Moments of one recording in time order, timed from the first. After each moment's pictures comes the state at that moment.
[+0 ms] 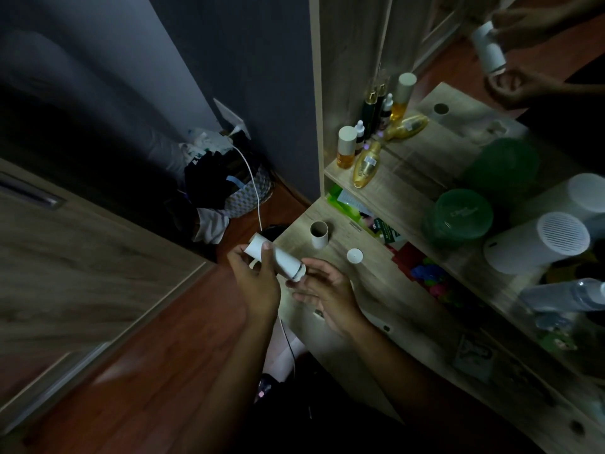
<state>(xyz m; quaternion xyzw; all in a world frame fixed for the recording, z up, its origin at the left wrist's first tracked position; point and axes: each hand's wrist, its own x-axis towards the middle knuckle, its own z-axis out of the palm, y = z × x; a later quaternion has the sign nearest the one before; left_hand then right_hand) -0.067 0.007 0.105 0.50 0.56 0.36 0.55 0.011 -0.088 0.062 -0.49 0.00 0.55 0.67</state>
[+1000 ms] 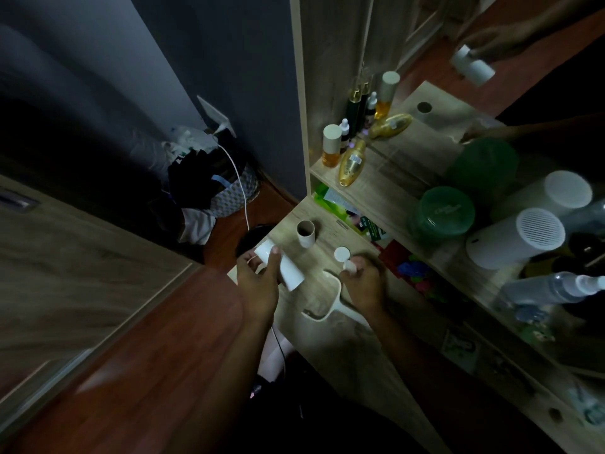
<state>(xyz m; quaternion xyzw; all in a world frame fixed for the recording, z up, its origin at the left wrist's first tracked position) -0.058 -0.001 0.084 0.49 0.58 0.27 0.59 0.084 -0.128 -0.026 -0.89 -0.20 0.29 0.30</state>
